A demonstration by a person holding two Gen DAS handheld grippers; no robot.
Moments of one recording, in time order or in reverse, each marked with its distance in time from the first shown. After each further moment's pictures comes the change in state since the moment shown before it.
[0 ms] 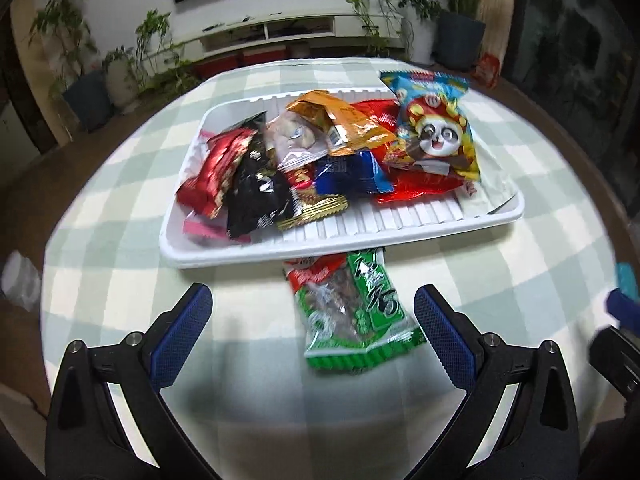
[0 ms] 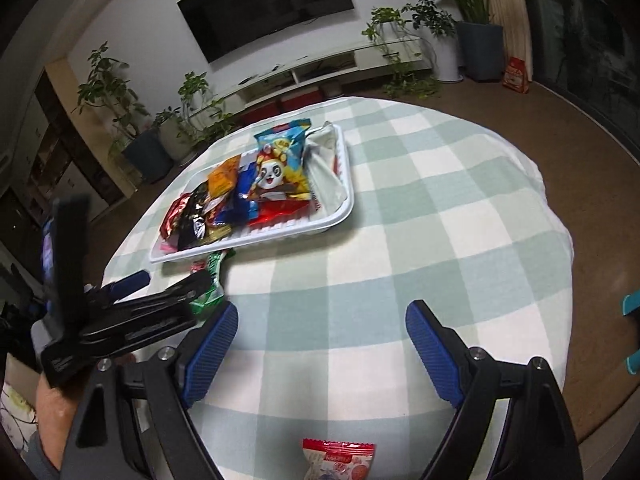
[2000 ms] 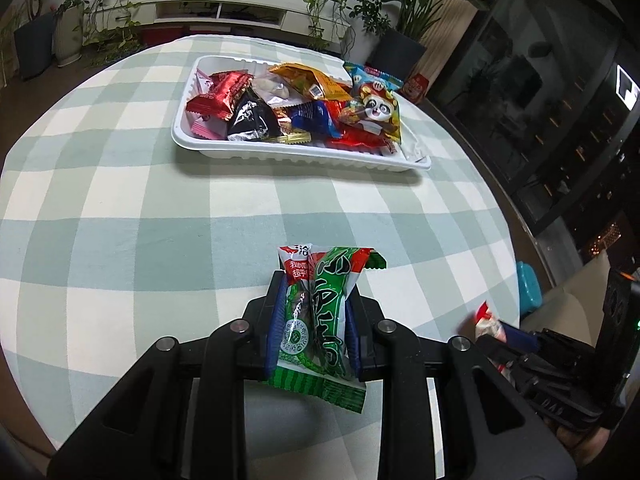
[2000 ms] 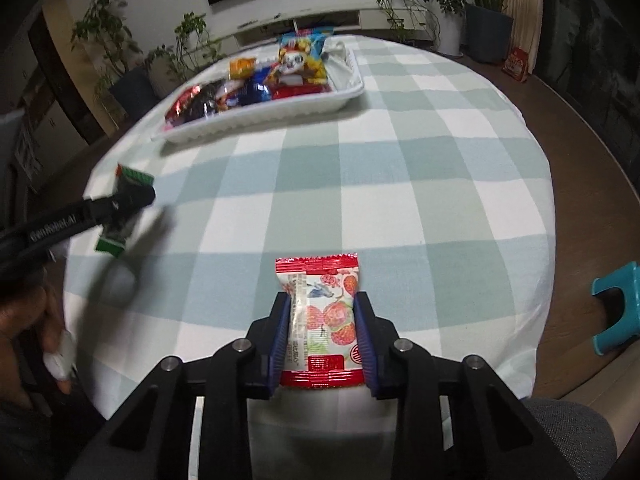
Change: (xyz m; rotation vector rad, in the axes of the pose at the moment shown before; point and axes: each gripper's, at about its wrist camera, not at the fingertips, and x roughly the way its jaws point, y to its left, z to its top) left arm -0.060 0.076 -0.083 -0.137 0.008 -0.442; right arm -0.024 0.029 -0.088 -0.094 0.156 -0.112
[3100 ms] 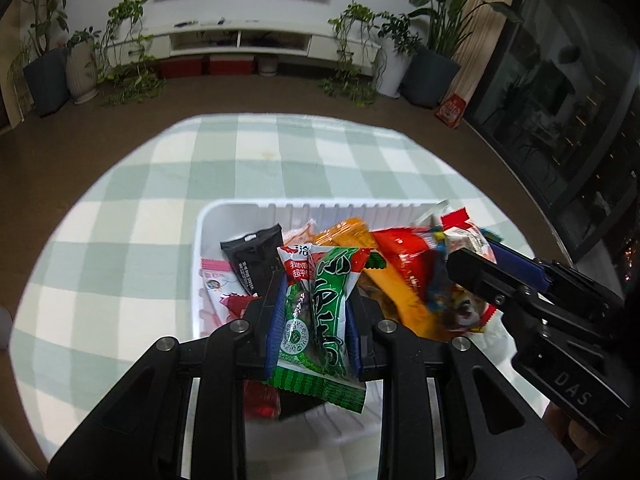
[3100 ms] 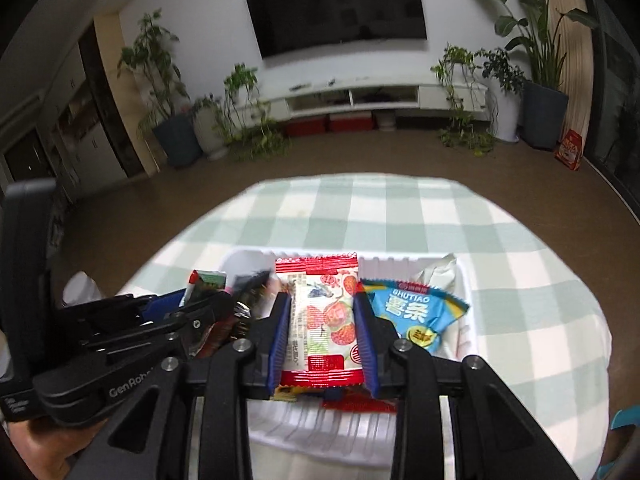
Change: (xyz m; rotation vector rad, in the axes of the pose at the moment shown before) left arm 0.081 0.028 0.206 0.027 -0.050 0.149; right arm 0.092 0.068 0.254 -0.139 -0.205 0.112
